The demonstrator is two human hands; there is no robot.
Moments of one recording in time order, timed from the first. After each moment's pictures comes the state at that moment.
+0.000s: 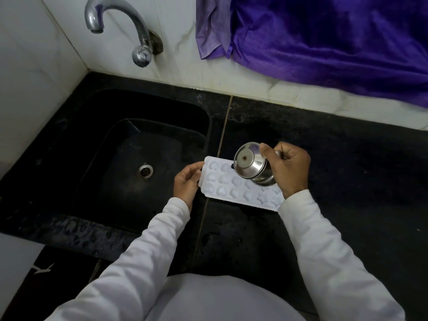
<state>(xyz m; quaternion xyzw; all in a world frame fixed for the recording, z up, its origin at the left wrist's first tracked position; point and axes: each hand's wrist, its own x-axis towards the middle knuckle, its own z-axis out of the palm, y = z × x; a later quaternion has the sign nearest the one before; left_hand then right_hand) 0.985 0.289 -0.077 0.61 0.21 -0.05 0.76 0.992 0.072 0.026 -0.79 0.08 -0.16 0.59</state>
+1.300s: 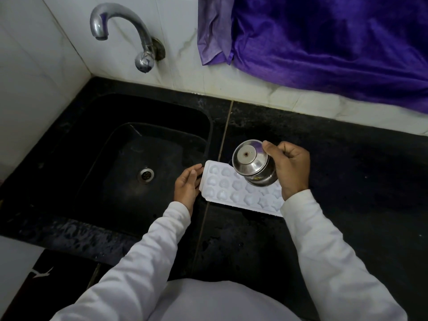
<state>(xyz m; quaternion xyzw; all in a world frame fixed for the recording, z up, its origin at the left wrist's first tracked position) 0.984 0.287 -0.064 0.56 0.24 -0.05 0.79 1.001 0.074 0.030 -0.73 0.11 -0.14 0.67</state>
